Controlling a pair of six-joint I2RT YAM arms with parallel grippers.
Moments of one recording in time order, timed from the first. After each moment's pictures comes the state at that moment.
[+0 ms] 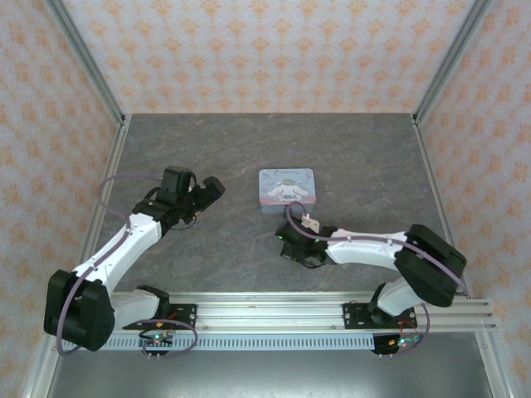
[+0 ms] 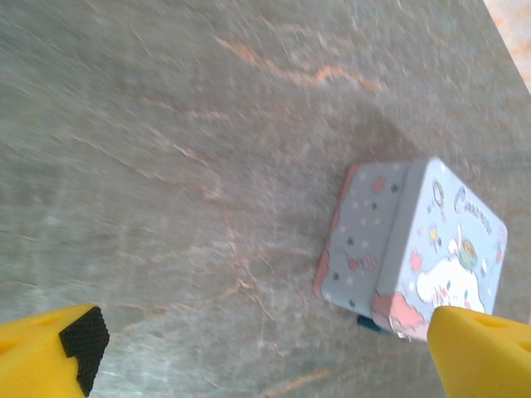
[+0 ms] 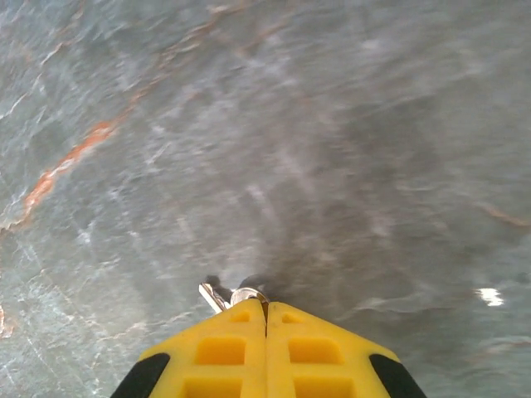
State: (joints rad) left arm -0.27 1.19 0.77 -0.41 0.13 -0.95; right arm 0.95 1.44 0.65 -0.36 0.16 1.22
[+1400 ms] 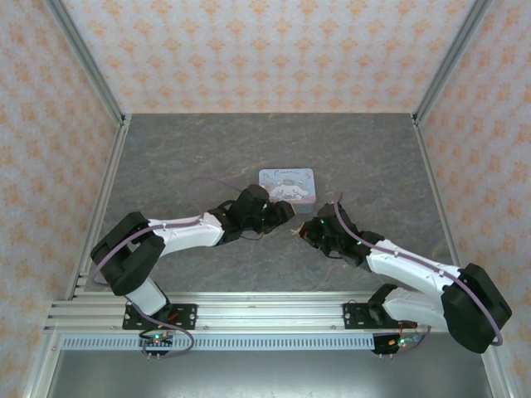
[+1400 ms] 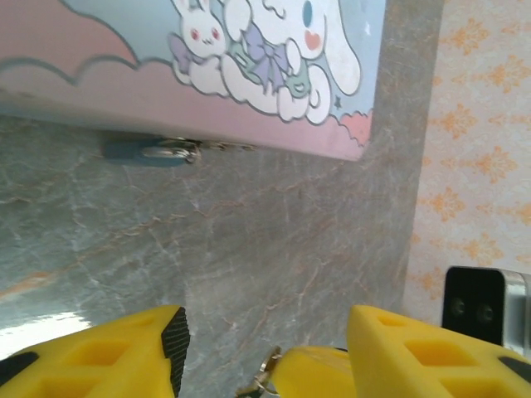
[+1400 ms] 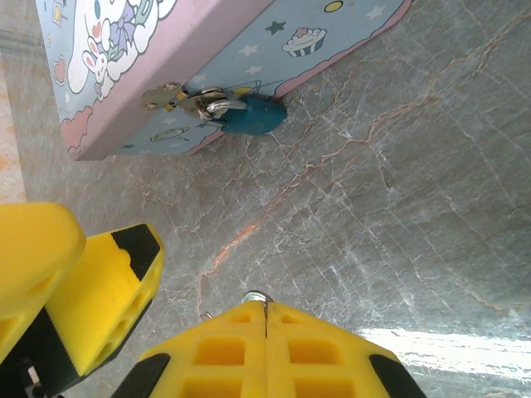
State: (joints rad) left arm -0.77 1.62 0.84 0.13 0.19 -1.23; right arm 0.70 1.10 0.47 -0.13 -0.07 1.17
